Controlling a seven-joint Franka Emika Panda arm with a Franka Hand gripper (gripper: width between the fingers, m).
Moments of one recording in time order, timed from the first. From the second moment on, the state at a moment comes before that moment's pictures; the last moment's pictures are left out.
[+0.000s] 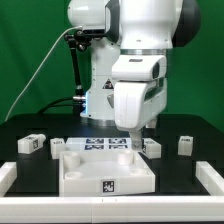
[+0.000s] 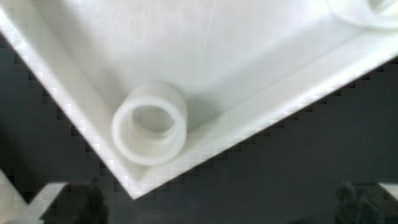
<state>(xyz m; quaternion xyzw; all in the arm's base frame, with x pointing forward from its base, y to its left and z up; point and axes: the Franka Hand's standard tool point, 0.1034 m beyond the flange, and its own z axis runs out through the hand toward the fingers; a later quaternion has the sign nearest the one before) 0.524 0.038 0.076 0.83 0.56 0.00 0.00</state>
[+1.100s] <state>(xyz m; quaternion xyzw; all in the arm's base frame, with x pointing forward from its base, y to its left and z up) 0.498 0.018 0.063 0.68 0.73 0.00 0.03</state>
